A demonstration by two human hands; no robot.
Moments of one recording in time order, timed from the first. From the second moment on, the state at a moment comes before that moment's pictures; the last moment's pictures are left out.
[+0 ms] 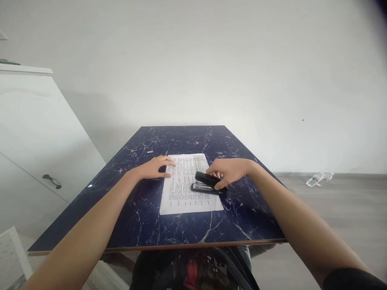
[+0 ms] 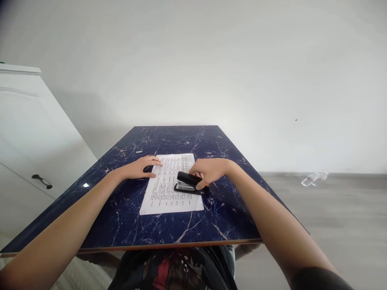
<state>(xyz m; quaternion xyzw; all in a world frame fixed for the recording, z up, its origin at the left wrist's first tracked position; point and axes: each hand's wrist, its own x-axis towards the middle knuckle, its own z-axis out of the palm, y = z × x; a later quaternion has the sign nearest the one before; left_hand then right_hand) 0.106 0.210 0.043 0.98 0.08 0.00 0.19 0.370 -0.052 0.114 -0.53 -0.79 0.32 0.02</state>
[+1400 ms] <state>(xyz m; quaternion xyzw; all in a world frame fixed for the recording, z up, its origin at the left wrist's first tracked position) 0.102 0.206 0.054 0.97 0.06 -0.01 0.23 0.380 -0.021 0.053 -0.54 -0.70 0.39 0.25</state>
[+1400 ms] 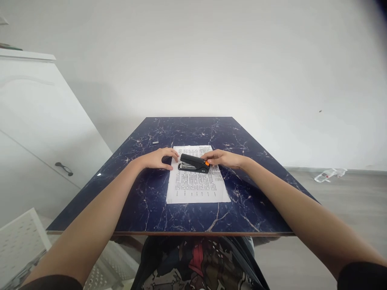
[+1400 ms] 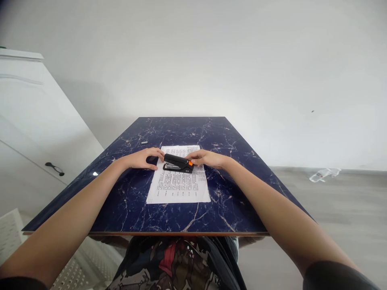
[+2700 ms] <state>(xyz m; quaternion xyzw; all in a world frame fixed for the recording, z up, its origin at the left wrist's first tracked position) 0.099 0.200 0.061 0.97 0.05 -0.08 0.22 0.380 -0.020 0.054 -0.52 -0.67 0.45 0.27</state>
